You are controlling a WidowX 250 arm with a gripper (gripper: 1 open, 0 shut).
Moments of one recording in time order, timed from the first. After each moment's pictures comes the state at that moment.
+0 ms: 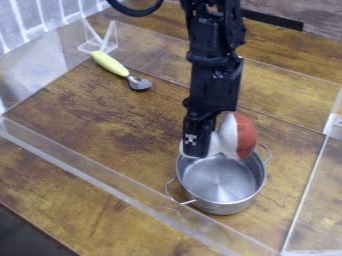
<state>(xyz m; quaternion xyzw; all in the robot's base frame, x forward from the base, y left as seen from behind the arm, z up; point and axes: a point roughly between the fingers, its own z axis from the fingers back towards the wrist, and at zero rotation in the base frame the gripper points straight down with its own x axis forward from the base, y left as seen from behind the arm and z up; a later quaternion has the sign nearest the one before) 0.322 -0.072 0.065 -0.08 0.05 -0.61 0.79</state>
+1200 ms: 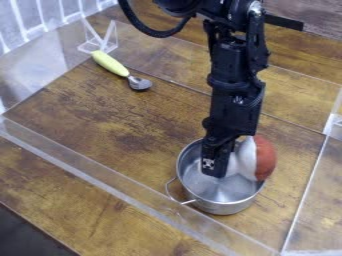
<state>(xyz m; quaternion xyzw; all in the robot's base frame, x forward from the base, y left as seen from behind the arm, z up) 0.320 -0.099 0.051 -0.06 0.04 -0.64 0.77</state>
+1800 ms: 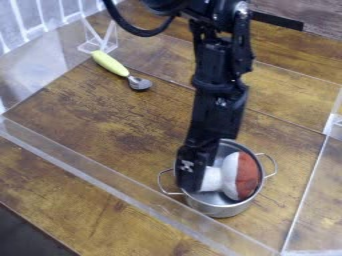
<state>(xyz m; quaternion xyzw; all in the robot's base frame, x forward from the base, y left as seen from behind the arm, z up) 0.302 -0.077 0.060 -0.07 0.06 -0.63 0.77</state>
